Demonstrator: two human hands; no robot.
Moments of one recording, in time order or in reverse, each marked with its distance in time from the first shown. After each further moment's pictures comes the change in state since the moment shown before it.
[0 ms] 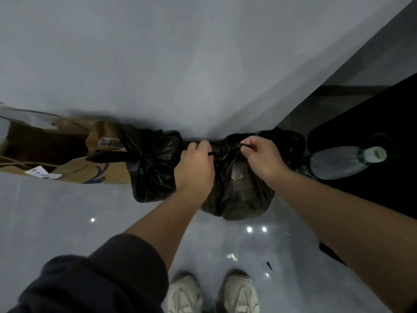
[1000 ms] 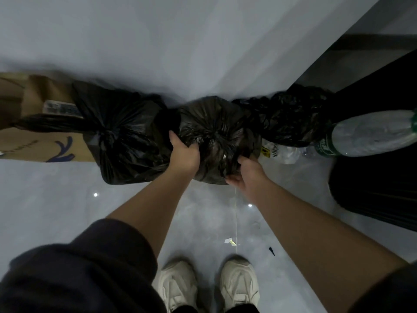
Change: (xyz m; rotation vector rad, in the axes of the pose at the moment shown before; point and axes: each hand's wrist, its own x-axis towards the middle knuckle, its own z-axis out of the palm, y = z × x) left_hand 0.020 -0.049 0.100 -0.805 -0.233 -0.716; right_hand 0.010 0.115 0.094 0.819 -0.003 0.886
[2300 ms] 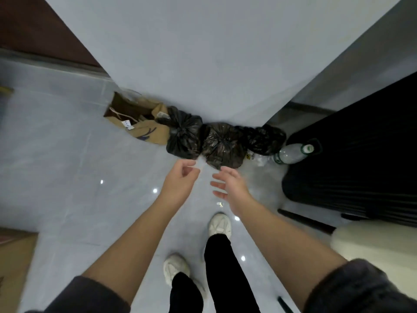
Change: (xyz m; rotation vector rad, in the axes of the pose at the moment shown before) left_hand -0.380 0.059 -0.169 -0.028 -0.014 0.165; right_hand -0.402 0.024 -0.027 -0.288 -0.208 -0.186
